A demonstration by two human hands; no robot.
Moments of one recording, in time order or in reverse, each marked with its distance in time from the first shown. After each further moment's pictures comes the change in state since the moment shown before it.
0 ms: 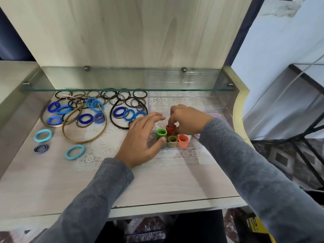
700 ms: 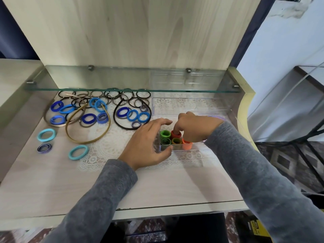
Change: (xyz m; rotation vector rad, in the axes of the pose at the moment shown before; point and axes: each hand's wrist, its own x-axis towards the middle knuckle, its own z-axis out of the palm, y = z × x) left_hand 0.000 0.000 0.001 -0.032 -0.103 -0.004; right_hand -0.017 -0.024 -0.019 -0.001 -0.291 0.154
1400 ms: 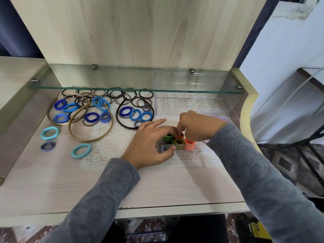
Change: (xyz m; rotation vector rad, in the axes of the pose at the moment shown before) left_hand -0.001 -0.004 0.003 0.071 0.036 0.063; right_hand 0.007 0.002 0.001 0.057 0.035 -0.009
